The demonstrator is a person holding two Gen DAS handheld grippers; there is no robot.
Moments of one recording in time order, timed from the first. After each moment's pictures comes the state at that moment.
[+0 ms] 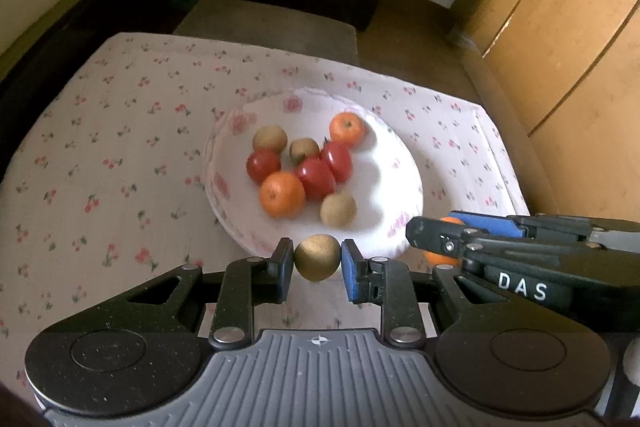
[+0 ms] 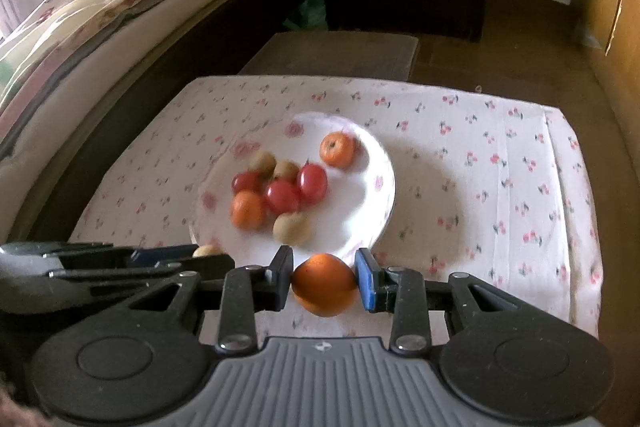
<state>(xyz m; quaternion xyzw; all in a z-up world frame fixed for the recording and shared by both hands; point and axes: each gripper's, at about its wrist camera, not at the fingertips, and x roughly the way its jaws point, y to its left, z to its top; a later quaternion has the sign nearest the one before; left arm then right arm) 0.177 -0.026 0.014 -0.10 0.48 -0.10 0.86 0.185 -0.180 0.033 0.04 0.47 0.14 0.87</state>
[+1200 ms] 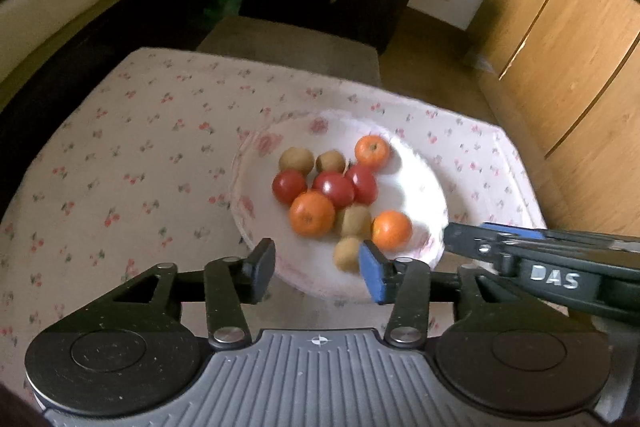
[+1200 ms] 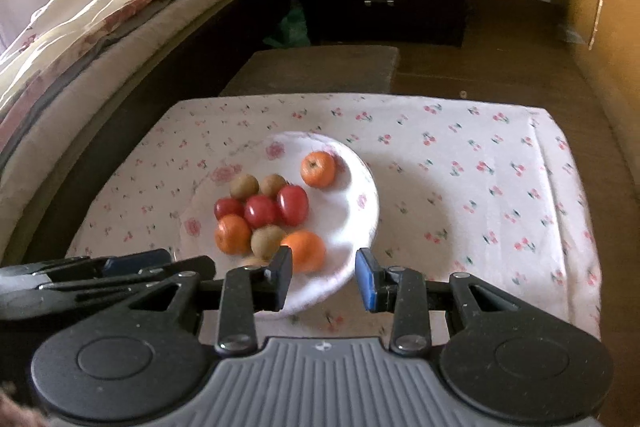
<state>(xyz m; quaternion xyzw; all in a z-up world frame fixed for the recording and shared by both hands) 0.169 -0.018 0.012 -0.09 0.46 -0.07 0.88 0.172 -0.190 0.032 0.06 0.46 0.11 0.88</state>
